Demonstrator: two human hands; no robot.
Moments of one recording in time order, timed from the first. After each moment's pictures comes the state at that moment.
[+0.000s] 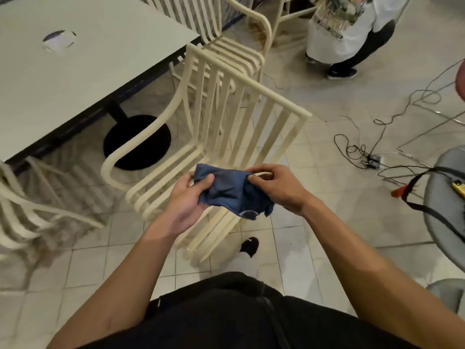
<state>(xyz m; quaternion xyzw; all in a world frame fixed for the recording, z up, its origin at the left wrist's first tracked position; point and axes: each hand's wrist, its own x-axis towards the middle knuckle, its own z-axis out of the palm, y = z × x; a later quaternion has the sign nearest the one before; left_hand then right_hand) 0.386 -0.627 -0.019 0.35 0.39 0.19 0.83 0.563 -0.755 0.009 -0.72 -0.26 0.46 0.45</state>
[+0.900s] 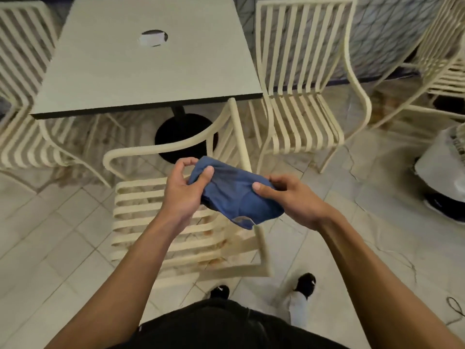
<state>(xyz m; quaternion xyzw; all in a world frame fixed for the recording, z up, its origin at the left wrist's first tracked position) 0.684 -0.528 0.027 0.33 0.58 0.50 0.55 0.904 -0.532 0.053 -0.53 -0.53 0.62 0.24</state>
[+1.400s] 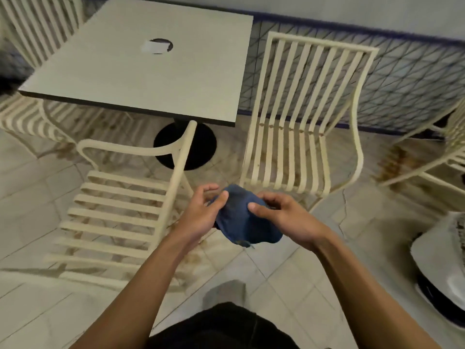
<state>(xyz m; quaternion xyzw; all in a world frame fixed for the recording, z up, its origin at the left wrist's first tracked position) 0.924 -0.457 0.009 0.27 0.63 0.47 0.55 1.111 -0.406 0.050 -0.45 -0.60 0.64 0.14</state>
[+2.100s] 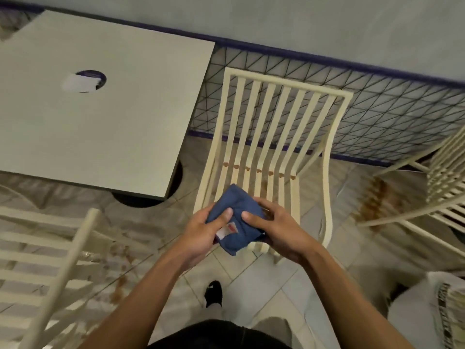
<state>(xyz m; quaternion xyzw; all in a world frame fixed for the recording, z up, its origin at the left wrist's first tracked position) 1.037 -0.147 -0.007 0.24 0.53 0.48 0.66 1.210 -0.088 0.024 -0.47 -0.45 0.74 0.19</state>
